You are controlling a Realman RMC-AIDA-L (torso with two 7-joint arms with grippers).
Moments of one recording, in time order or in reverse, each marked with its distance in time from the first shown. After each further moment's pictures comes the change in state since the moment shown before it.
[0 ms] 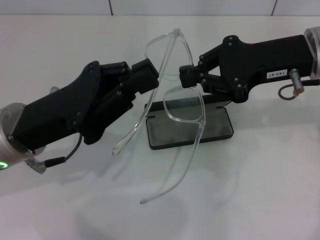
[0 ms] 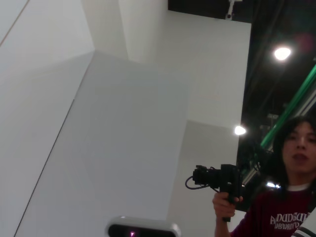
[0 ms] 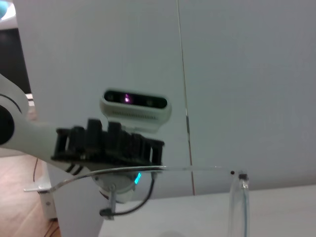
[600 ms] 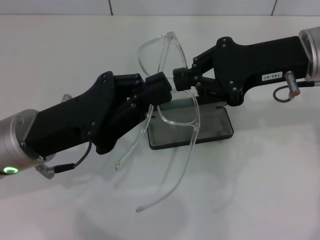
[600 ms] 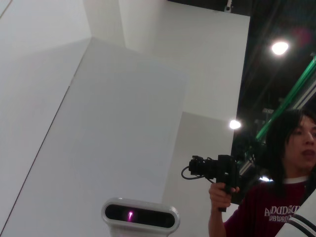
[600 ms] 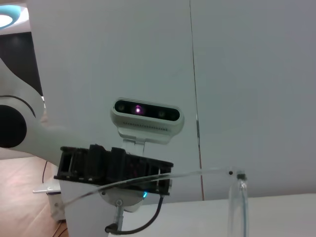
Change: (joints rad) left arm -0.019 -0.001 0.046 -0.042 0.004 -0.007 0.038; right arm 0.006 0.003 -0.030 0.007 0.030 -0.002 -0.014
